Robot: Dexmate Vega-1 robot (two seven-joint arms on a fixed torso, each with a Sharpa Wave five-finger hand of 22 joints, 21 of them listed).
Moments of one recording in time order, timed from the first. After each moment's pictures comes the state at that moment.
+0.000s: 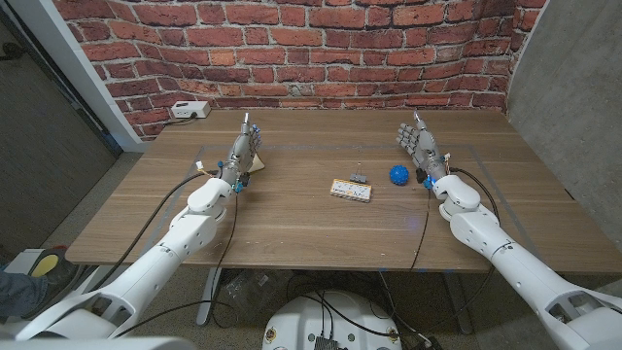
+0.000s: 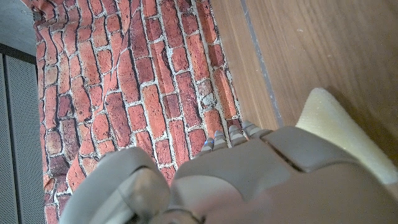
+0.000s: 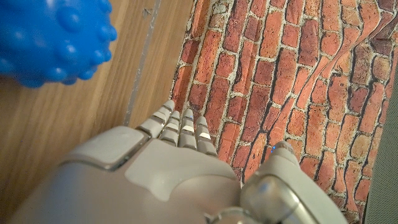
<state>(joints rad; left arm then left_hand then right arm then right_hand) 0.86 0.53 0.37 -1.33 -0.64 -0.29 -0.02 0.32 0.03 -0.31 0.11 0.36 -0.16 0.03 0.20 0.18 -0.11 -0.01 0.21 0.18 -0.13 0.00 0.18 0.18 -0.17 -0.03 0.24 0.18 -0.86 -0.51 -0.37 -1.32 0.63 0.32 0.01 0.15 0.01 0.16 -0.09 0.19 0.11 0.13 0.19 0.18 0.13 0.14 0.20 0.17 0.03 0.11 0.18 0.18 0.14 -0.04 0.20 0.18</state>
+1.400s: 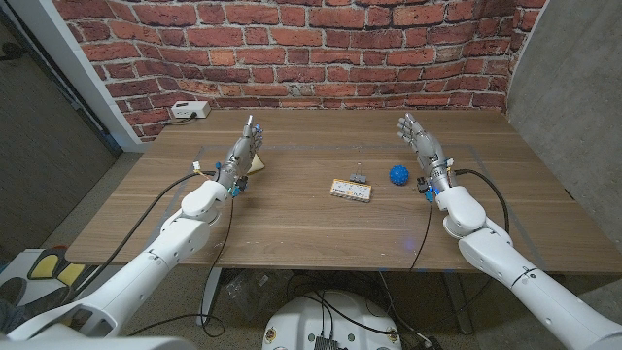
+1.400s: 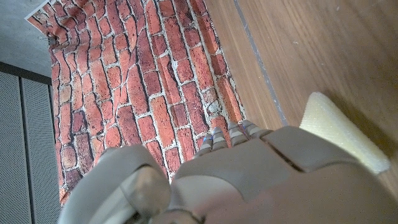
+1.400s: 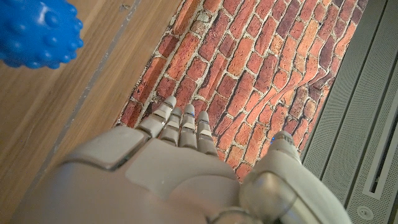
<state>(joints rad) 0.92 0.60 0.36 -1.44 -0.61 -0.28 -0.02 0.35 0.04 -0.31 0.10 0.36 -0.10 0.02 0.21 0.18 -0.05 -0.01 0.23 0.18 -0.07 0.00 0.20 0.18 -0.16 -0.04 0.24 0.18 -1.06 -0.61 -0.35 -1.62 0.34 0.40 -0.21 0.22 0.02 0.19 -0.13 0.19 0.16 0.11 0.21 0.19 0.18 0.12 0.22 0.18 0.07 0.09 0.19 0.18 0.18 -0.04 0.20 0.18</state>
